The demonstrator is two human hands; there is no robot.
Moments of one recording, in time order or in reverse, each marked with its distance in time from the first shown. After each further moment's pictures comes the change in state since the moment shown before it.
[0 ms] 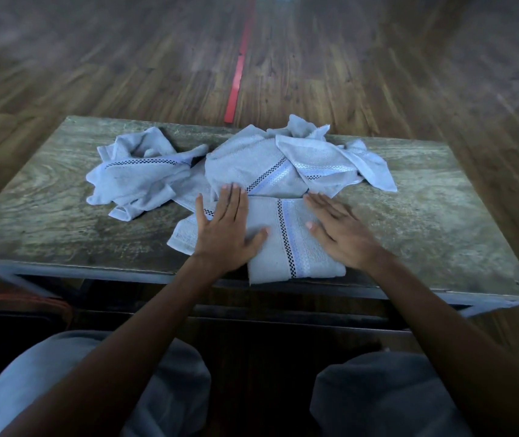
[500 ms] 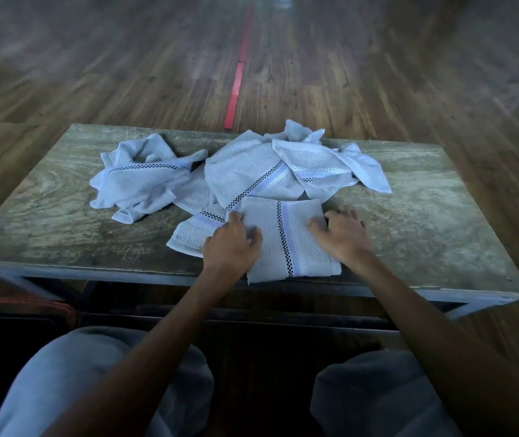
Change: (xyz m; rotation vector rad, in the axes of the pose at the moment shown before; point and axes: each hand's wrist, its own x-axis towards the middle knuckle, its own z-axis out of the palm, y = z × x) left_hand -0.015 0.030 -0.032 -0.499 -0.128 -0.365; right_hand 0.005 -0.010 0.002 0.096 0.046 0.440
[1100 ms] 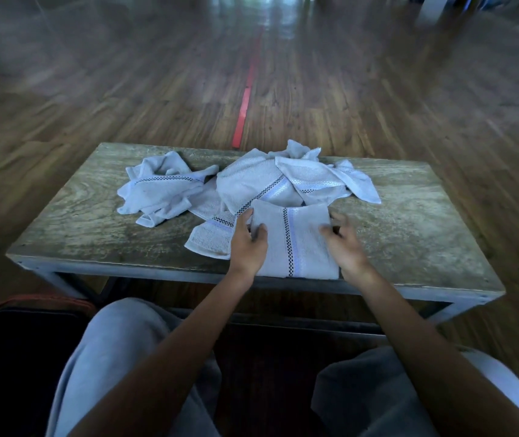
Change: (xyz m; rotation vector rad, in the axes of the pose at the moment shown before) left_hand -0.033 0.031 -0.010 -0.815 0.064 -0.152; right_hand -0.048 -0.013 -0.017 1.004 0.062 0.105
